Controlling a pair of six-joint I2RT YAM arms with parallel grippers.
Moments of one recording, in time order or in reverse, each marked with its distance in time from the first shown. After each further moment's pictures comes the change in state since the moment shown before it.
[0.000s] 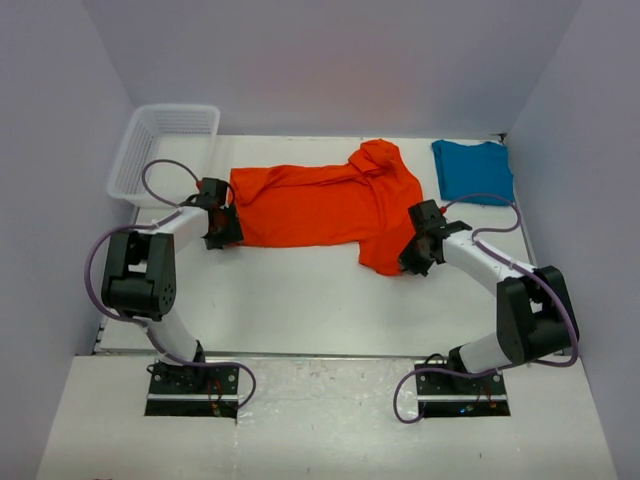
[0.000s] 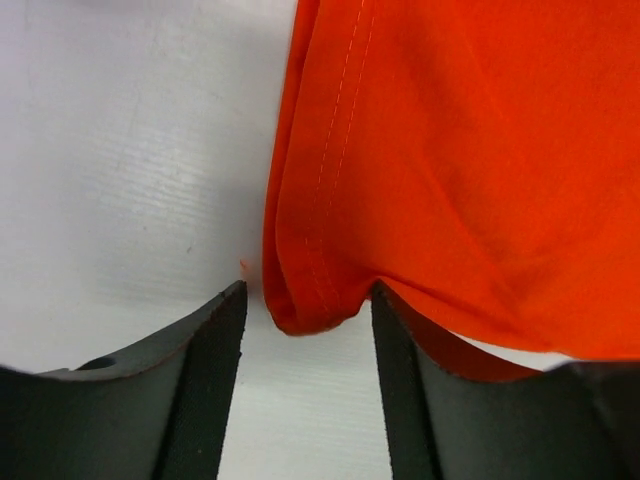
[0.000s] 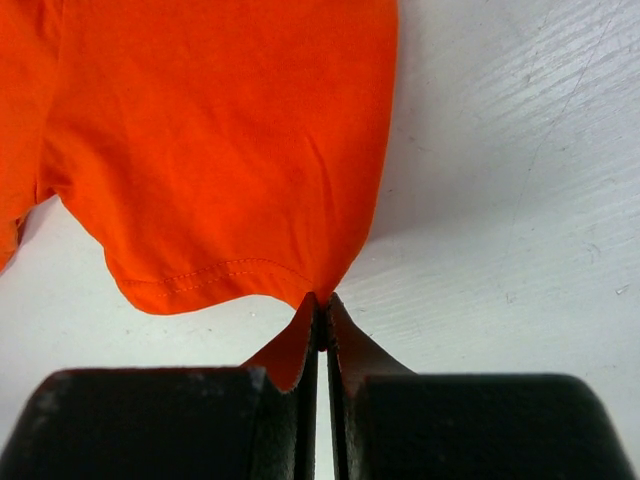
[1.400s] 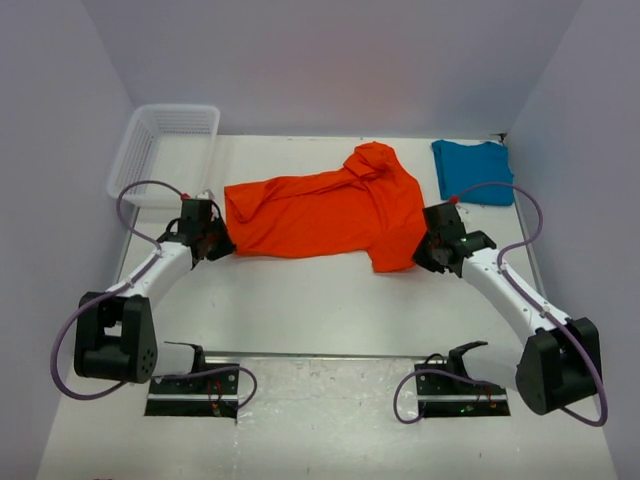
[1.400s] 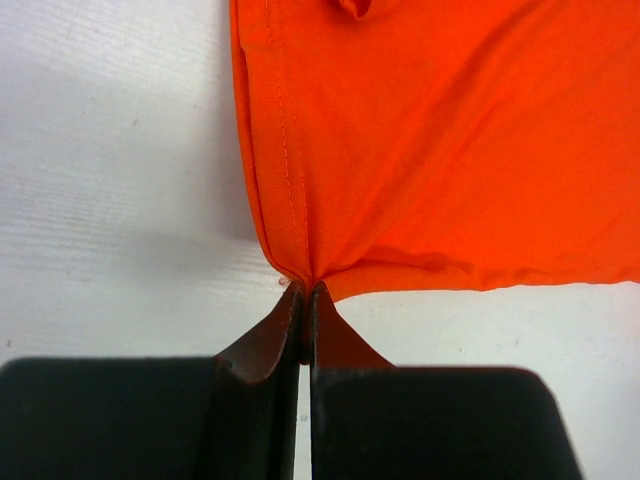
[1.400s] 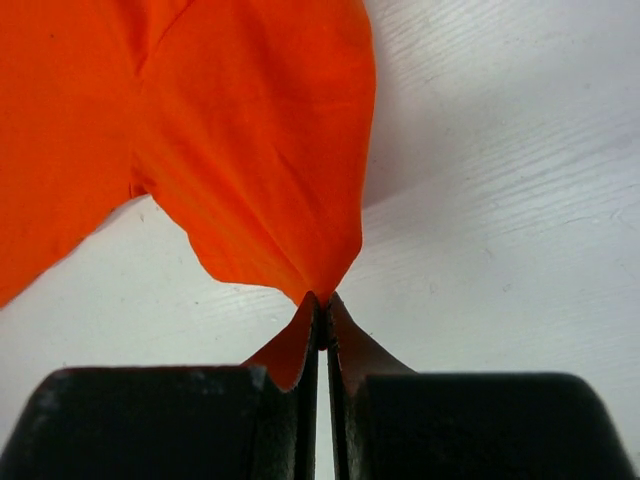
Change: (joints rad) left arm 0.011 -0.361 -0.248 0.093 0.153 -0.112; right arm 0.001 -0.255 -0.026 -0.049 0.104 -0.181
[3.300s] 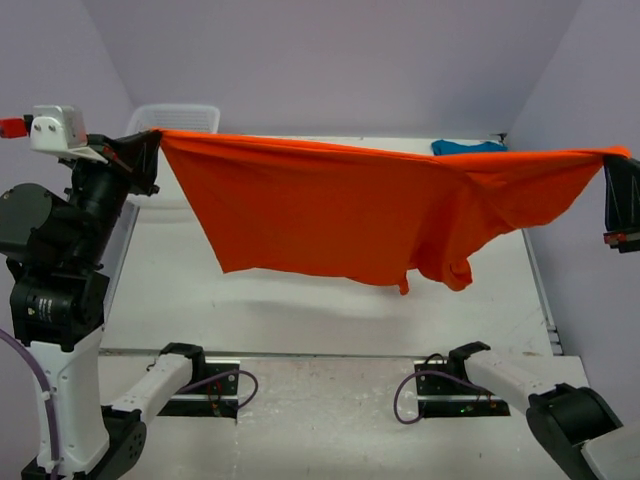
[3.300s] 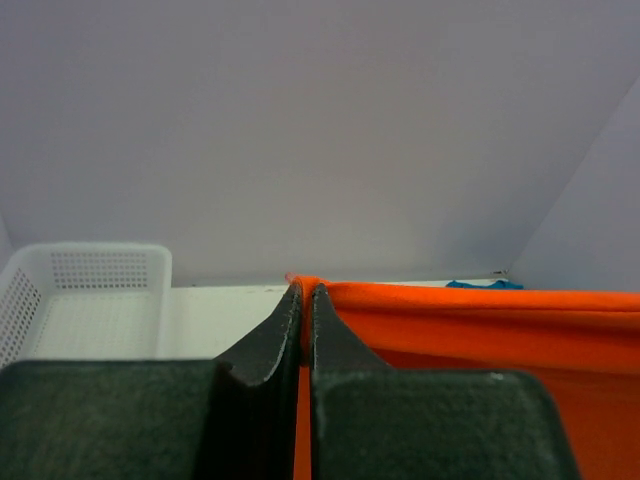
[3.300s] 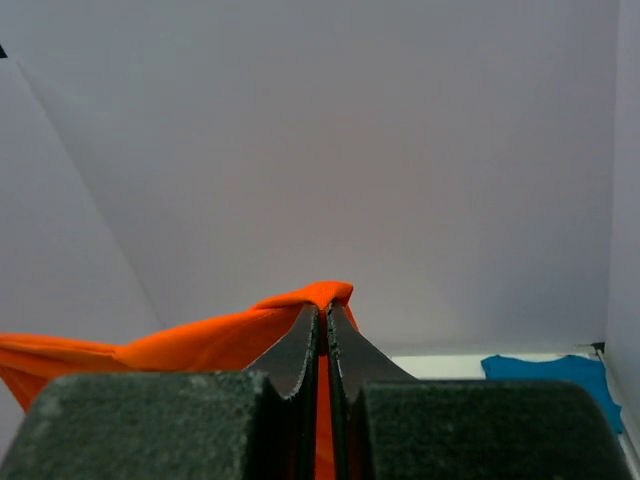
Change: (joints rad) left arm -0.024 -0.472 0.912 -0.283 0.018 0.267; right arm 0.006 -0.184 1.612 -0.407 0.018 -0.567
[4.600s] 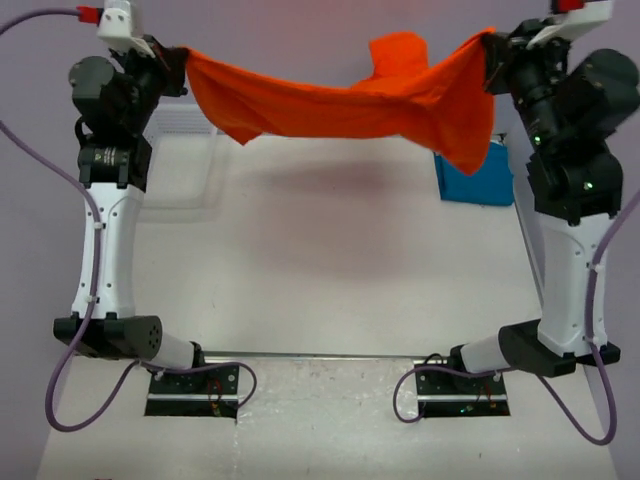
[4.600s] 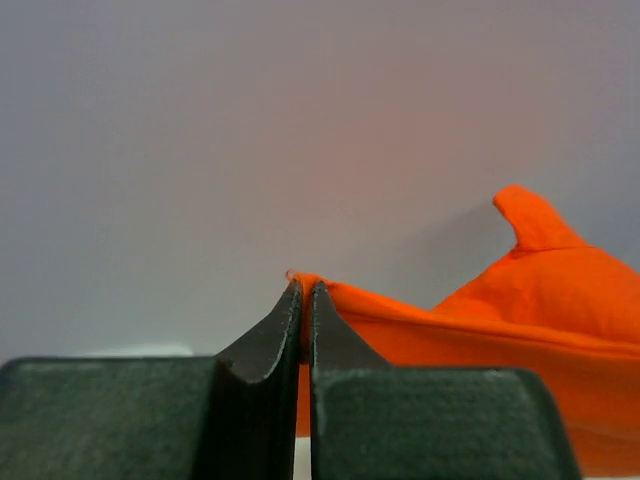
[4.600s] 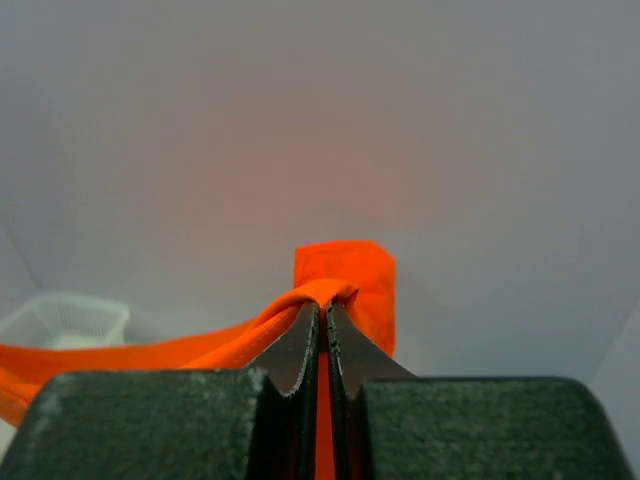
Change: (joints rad) left arm 0.114 0.558 0.257 0.416 0.154 0.066; right arm -0.116 0.422 -0.090 0.495 -0.195 -0.199
